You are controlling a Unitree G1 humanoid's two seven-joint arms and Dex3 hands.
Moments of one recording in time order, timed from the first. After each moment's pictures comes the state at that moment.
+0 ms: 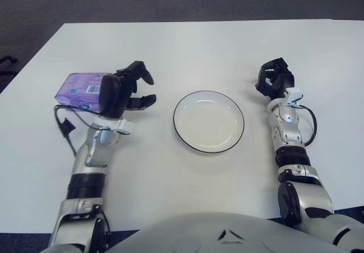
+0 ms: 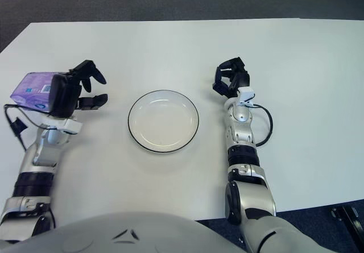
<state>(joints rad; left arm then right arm) -0.08 0.31 0.16 0.02 0.71 -0.67 0.35 -0.41 -0.11 -0.21 0.55 0.07 -0.32 -0.10</state>
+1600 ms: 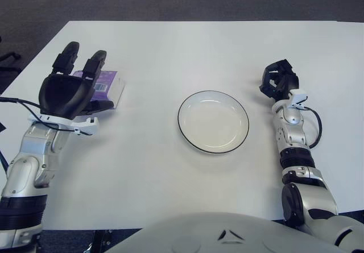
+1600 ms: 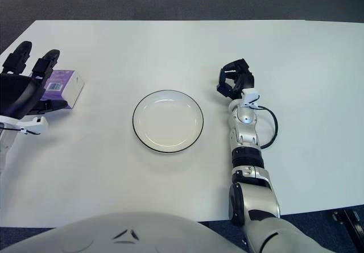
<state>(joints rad) 0.07 0.69 0.21 -0.23 1.02 -0.16 0.00 -0.40 -0.14 -0.21 0.55 0.07 -0.32 -0.09</state>
